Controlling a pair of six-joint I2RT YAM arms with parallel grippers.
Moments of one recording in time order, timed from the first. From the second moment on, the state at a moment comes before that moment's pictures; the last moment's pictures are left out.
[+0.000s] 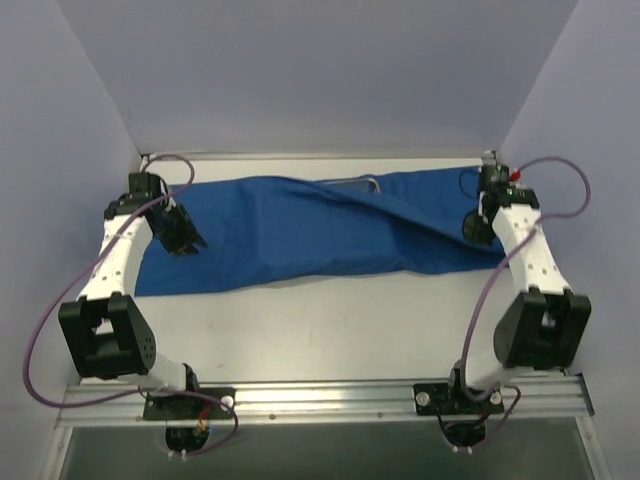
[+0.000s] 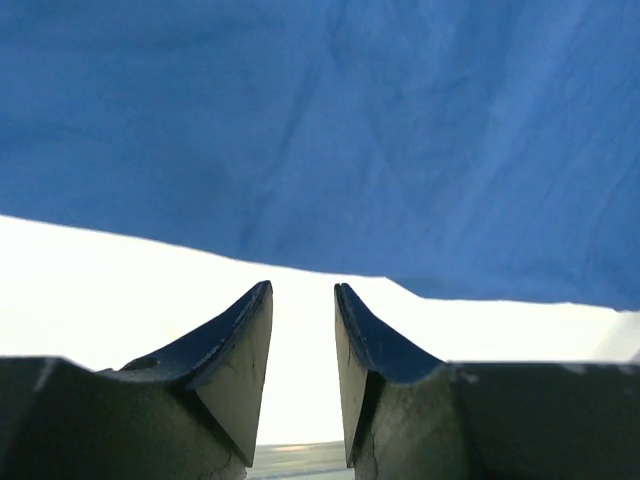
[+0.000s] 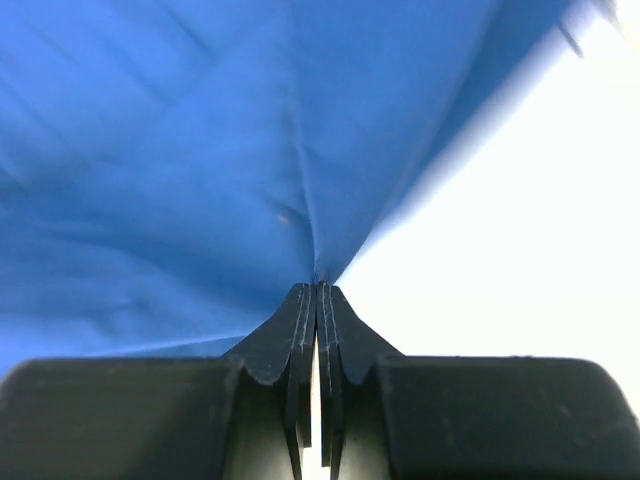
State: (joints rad) left arm 0.11 1.53 1.32 -0.91 0.20 -0.48; right arm -0.10 1.59 1.38 -0.86 0.26 0.67
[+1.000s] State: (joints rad) left arm 0.11 1.59 1.38 -0.91 0.41 -0.54; right arm 0.44 2.29 2.16 -0.73 -0.19 0.31
